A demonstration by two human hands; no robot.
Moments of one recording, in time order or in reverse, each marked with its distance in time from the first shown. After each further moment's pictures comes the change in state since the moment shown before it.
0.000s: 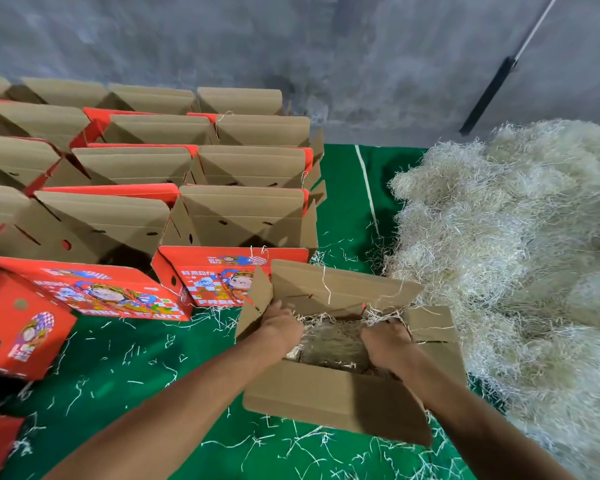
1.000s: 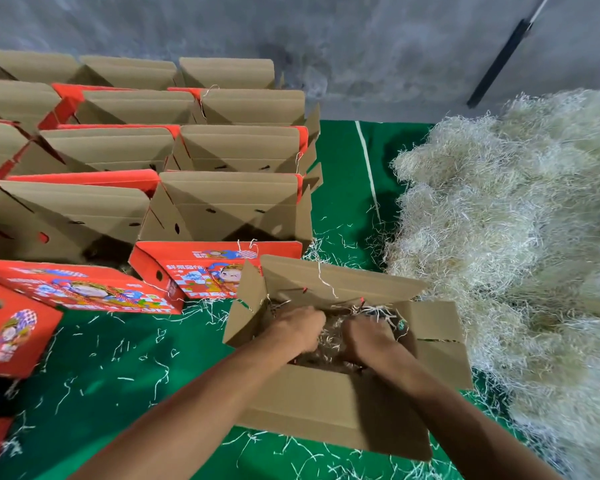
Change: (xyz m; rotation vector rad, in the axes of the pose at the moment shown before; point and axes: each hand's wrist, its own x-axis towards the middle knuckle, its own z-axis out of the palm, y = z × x) left_hand 0.039 0.033 -0.001 -0.403 0.080 0.009; right_hand 0.031 -0.021 0.016 0.298 0.024 -0.006
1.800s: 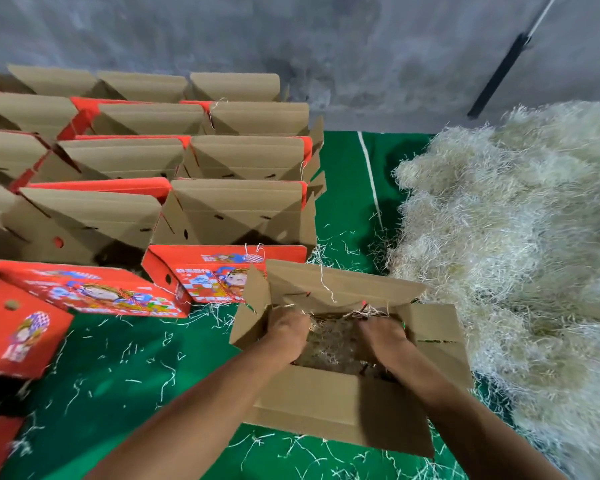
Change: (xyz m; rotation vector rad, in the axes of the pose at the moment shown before) left_hand -0.008 -0.019 0.006 0.235 -0.043 -0.184; right_hand -0.011 0.010 -0.017 -0.232 -0.032 0.018
